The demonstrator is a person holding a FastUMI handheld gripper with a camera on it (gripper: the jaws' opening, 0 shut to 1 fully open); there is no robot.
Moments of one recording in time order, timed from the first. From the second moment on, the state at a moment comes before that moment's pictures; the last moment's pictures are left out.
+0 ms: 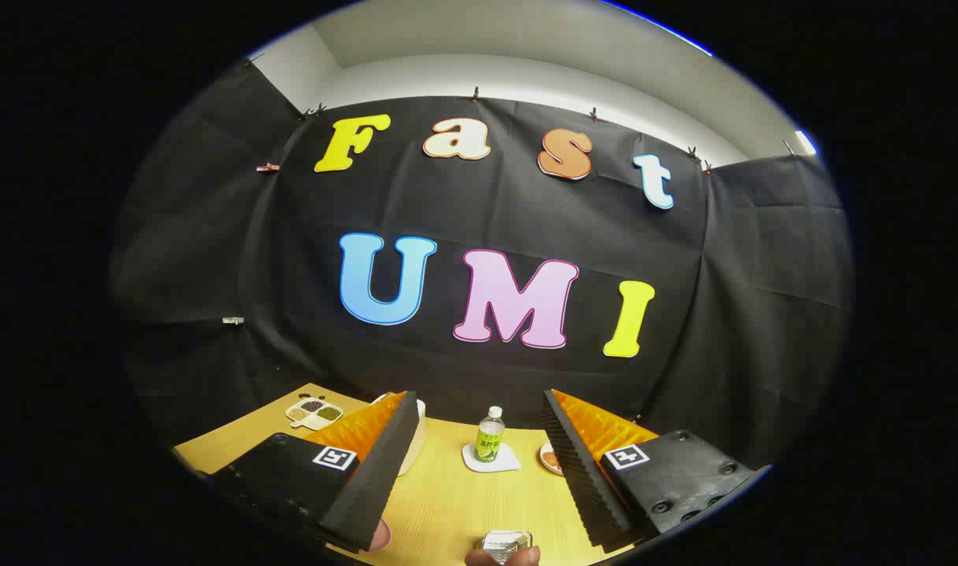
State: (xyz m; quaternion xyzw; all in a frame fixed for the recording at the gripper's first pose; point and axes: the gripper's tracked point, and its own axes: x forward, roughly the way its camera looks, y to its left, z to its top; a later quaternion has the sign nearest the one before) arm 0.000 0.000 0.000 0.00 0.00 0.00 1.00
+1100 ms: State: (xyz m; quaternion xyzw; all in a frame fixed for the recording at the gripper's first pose) arm 0.004 0.026 -0.021 0.00 0.05 0.03 1.00
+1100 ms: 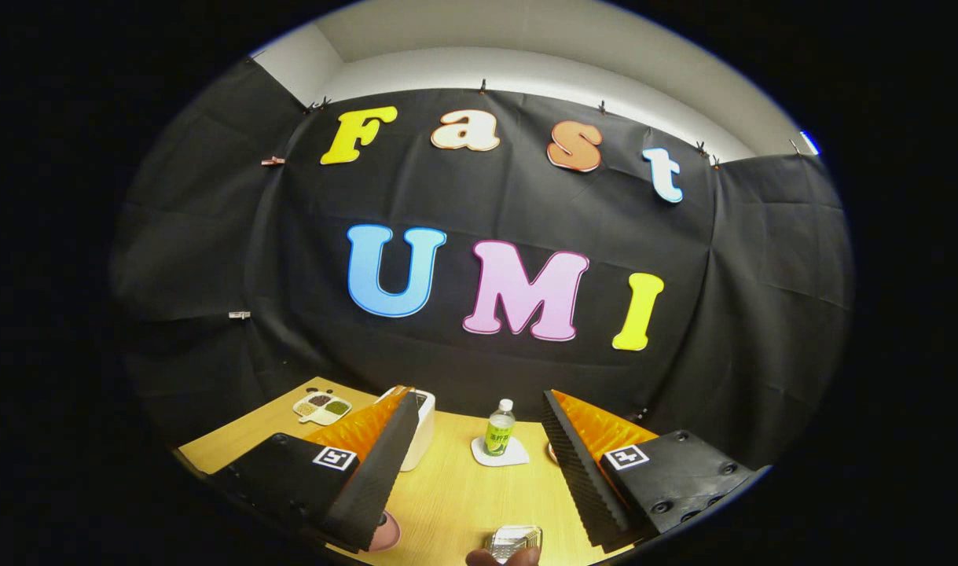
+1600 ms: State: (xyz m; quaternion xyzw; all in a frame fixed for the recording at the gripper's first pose) arm -0.020 0.098 -0.147 0.14 0.31 0.10 0.93
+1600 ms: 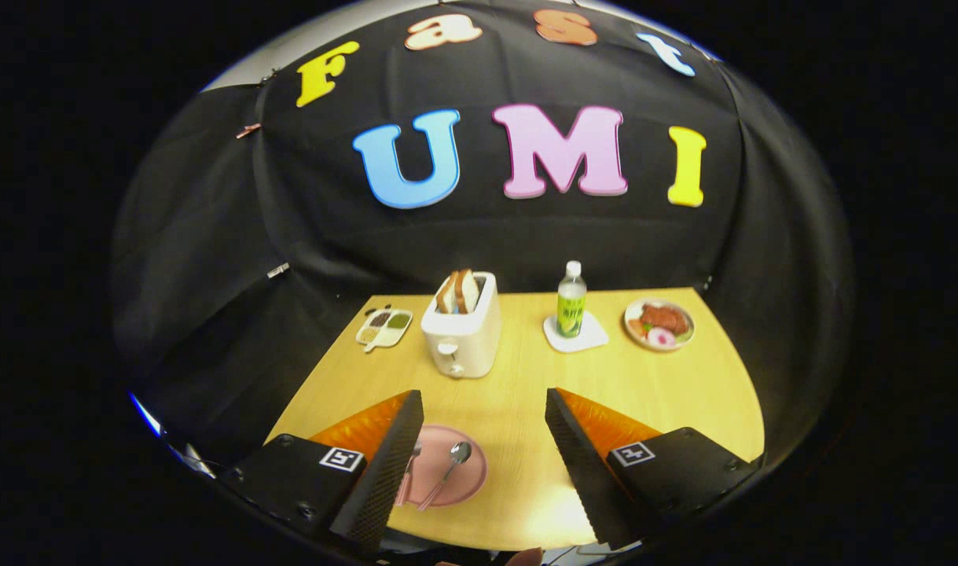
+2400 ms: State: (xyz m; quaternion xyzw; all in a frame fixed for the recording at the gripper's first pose) arm -0.089 0.216 -0.342 0.07 0.58 0.13 0.80
